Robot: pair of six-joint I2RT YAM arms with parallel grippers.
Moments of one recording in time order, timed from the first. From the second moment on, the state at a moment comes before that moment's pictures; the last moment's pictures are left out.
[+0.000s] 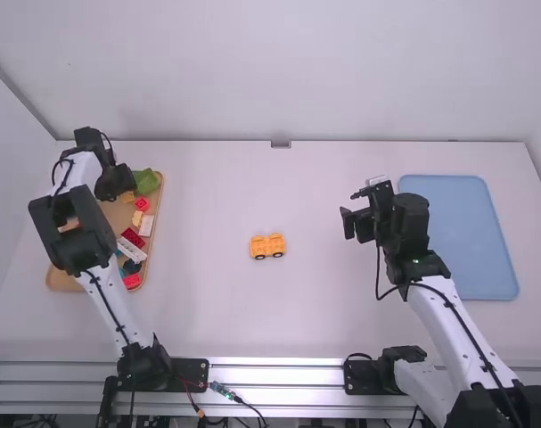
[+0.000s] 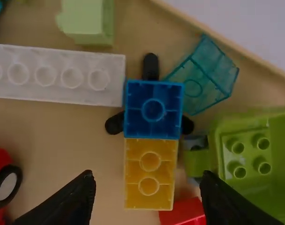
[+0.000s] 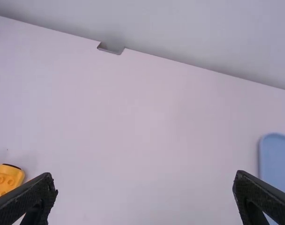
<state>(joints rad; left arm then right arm) 0.43 2.29 1.85 -0.78 0.02 -0.08 0.12 1.11 0.63 -0.06 -0.18 -0.19</state>
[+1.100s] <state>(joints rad) 0.40 2.29 1.85 -0.81 -0.11 -0.02 0.10 1.11 0.63 -0.06 -0.17 -0.19</state>
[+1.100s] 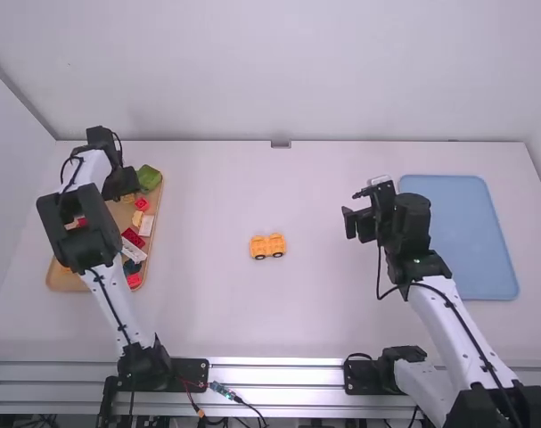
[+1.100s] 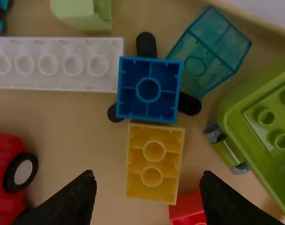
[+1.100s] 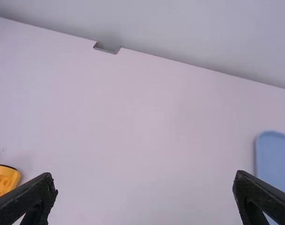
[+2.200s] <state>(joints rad) 0.44 2.29 1.79 -0.72 0.01 0.08 0.10 1.11 0.63 -0.07 -0.17 -0.19</state>
